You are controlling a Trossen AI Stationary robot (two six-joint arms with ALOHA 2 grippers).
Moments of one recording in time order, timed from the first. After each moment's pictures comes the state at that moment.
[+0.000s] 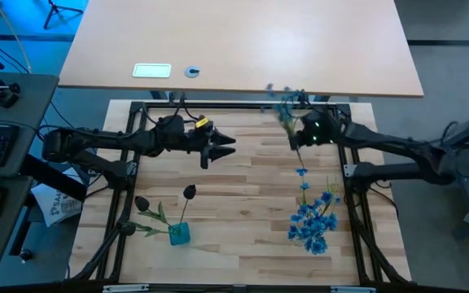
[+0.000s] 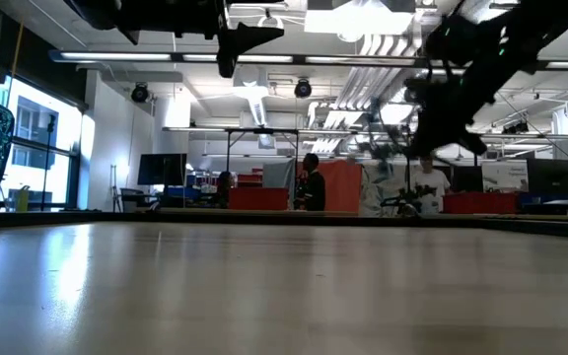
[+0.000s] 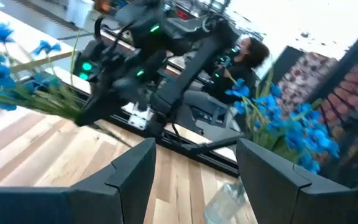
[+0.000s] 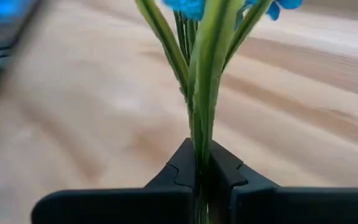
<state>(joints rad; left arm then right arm) 0.18 1.31 0.80 0.47 0.21 -0.46 -0.55 1.06 0.63 -0.35 -0.06 0.60</state>
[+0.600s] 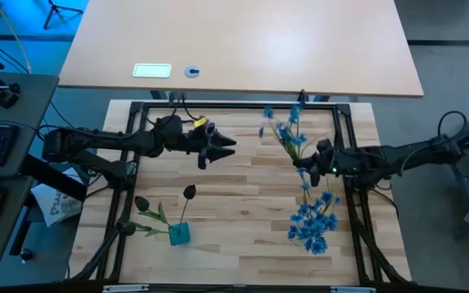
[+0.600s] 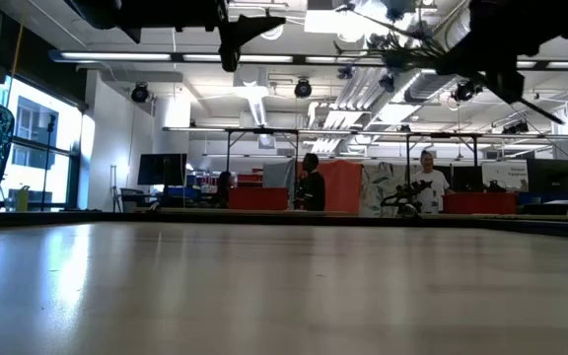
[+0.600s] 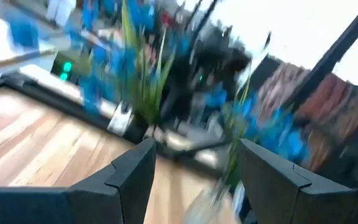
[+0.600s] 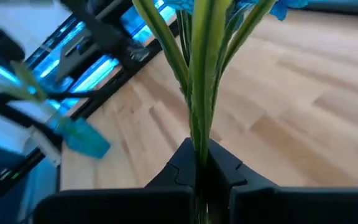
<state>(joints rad) 0.17 1.31 0.80 0.52 0.25 -0.52 0.19 0.66 0.56 -0.32 0.38 0.78</state>
